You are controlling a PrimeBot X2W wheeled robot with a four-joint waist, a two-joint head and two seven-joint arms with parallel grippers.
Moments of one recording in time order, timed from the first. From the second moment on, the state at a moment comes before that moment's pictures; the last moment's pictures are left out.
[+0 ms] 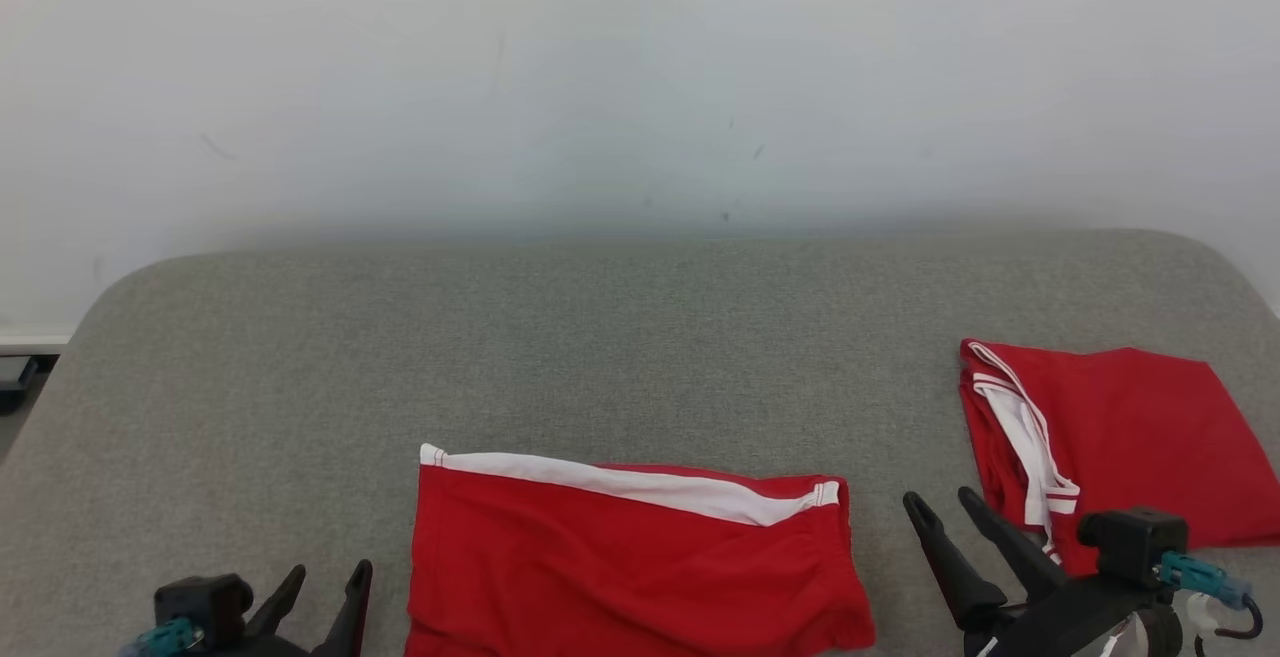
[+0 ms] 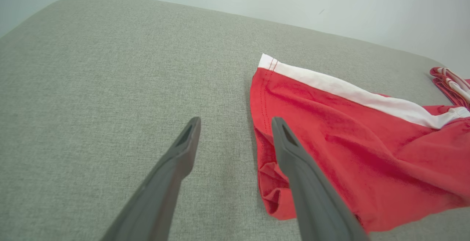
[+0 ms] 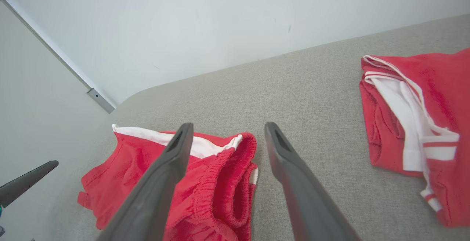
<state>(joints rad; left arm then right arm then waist) -0.31 0.47 -0.88 0.53 -0.95 0.10 -0.26 -0.11 -0.40 0.51 0.26 0.96 0.07 -0.17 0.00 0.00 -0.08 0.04</state>
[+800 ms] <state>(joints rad) -0.11 0.45 -0.55 0.40 -0.79 0.12 -0.26 -0.11 -0.40 0.43 0.24 0.67 -0.11 -0.25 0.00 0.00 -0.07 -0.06</state>
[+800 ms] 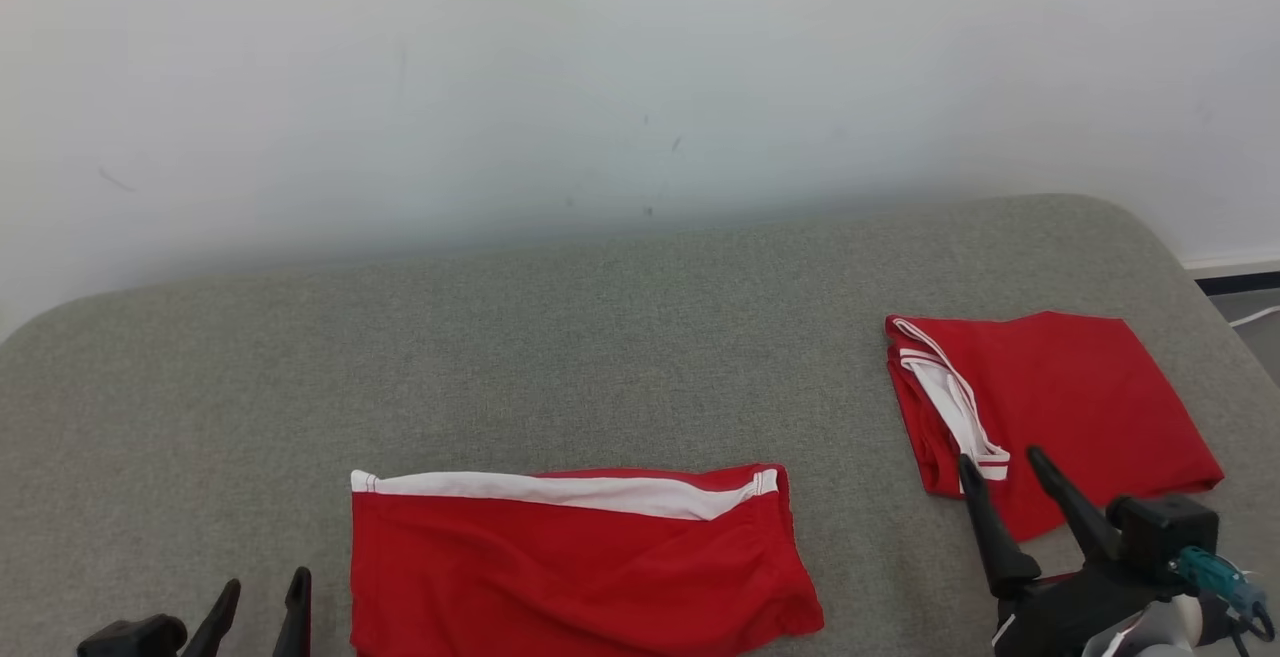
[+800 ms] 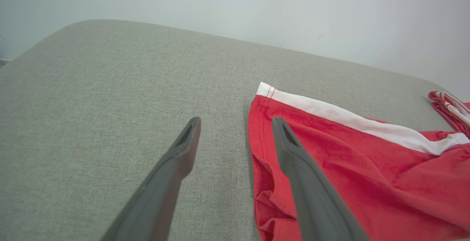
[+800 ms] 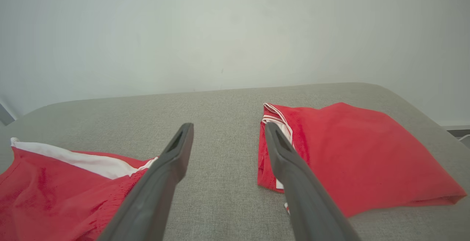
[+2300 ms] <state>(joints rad) -0.04 0.34 -0.43 0.28 -0.49 0.12 -0.26 -0.21 -0.21 0.47 0.41 0.67 -0.04 -0.05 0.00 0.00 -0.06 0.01</state>
